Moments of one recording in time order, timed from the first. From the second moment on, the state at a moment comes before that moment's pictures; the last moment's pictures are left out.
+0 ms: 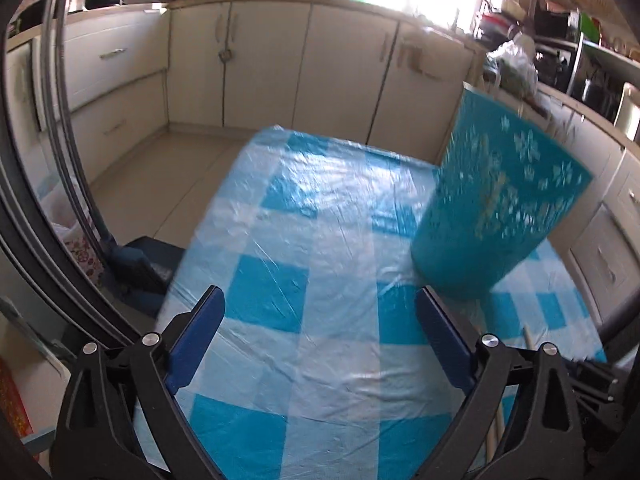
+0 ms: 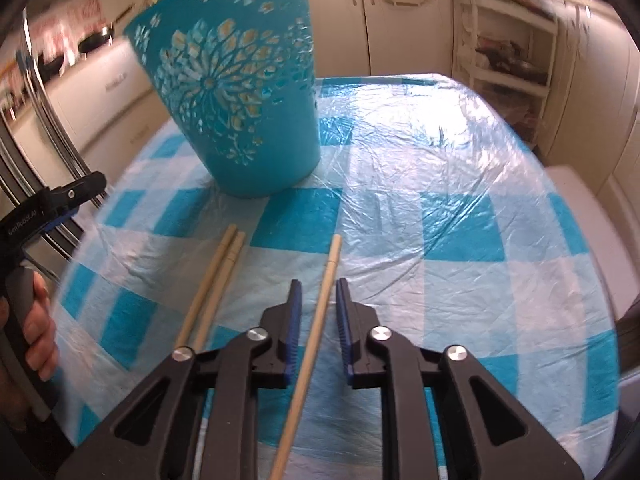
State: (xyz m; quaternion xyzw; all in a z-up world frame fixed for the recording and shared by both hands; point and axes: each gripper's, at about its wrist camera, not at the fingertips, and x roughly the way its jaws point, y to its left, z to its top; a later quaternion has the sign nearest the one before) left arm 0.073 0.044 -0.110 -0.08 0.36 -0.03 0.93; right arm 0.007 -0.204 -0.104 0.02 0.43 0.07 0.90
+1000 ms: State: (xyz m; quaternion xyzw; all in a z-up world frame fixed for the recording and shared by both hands) left arm 0.081 0.024 -0.138 -0.06 0.43 -0.02 0.90; right arm -0.012 -0.235 -0.058 0.15 0.40 0.17 0.89
